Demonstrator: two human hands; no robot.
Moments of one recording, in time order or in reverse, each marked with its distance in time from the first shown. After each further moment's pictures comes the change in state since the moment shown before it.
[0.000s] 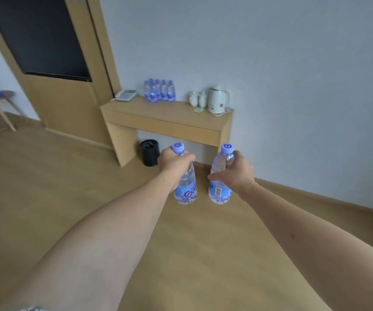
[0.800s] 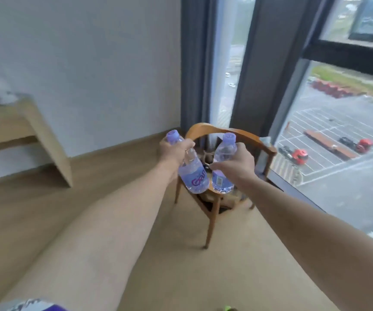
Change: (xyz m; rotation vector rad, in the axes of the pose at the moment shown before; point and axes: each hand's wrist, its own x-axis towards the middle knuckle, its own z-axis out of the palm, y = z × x) left_hand -0.536 -0.049 0.114 -0.123 -1.000 -0.023; right_hand -0.555 0.162 -0.264 -0.124 0.887 0.502
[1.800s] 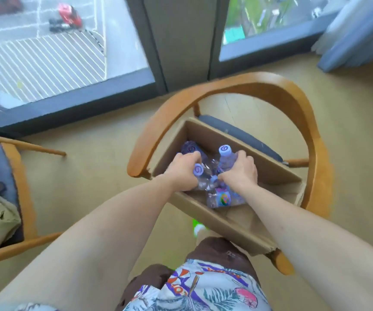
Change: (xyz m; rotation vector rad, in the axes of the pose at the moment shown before) left_hand -0.481 -0.371 0.462 1.330 -2.026 0.651; right_hand -0.382 0.547 -0.355 -0.022 0.549 1.383
